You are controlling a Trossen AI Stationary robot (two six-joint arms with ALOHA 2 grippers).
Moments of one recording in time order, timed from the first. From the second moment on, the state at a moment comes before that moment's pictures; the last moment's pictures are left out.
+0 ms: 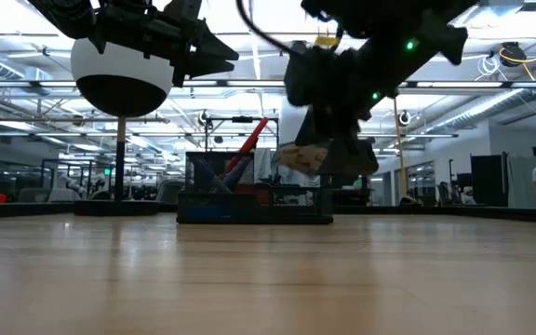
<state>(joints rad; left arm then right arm) 0.34 1.19 0.71 0.37 0.02 -0.14 0.24 1.83 1.02 -0.10 1.05 -0.60</state>
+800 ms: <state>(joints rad) 0.34 1.19 0.71 0.37 0.02 -0.14 0.14 1.95 1.03 -0.01 0.81 -0.60</state>
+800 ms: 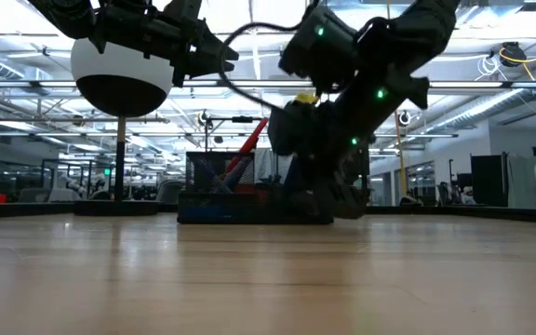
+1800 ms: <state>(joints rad) 0.34 1.19 0.71 0.37 0.02 -0.14 0.18 1.89 1.02 -0.02 0.76 -0.60</state>
